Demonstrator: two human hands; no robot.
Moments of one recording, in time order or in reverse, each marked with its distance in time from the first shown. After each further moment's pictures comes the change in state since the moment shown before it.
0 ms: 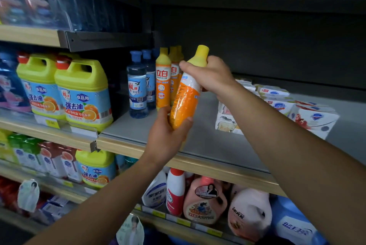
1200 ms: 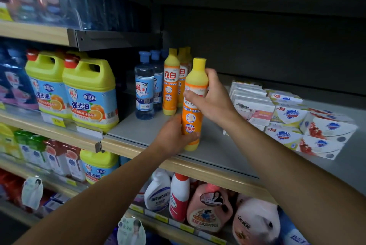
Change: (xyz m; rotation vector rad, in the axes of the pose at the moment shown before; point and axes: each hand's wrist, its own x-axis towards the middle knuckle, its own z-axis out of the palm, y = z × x) left_hand 0.054 -0.042 0.004 0.229 -0.252 0.049; right_hand -0.014 0.042 0.034 0.128 -0.069 -0.247
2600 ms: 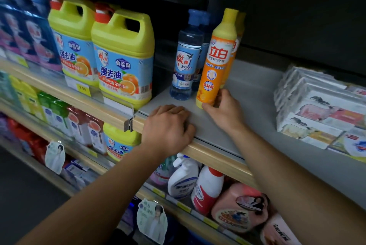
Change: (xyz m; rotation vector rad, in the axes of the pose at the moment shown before) left_hand -0.023 -0.097 -0.062 0.814 0.238 0.053; right_hand 0.015 0.091 0.127 -0.317 -0.071 0.280
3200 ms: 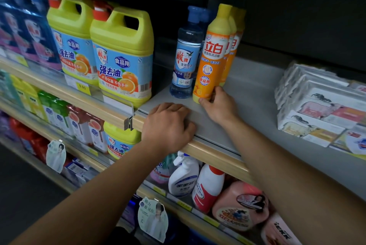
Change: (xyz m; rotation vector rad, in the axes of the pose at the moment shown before) left_hand 0.004 0.000 0.002 0.010 -0.026 -0.010; right_hand 0.013 -0.008 0.010 -0.139 -0.059 0.015
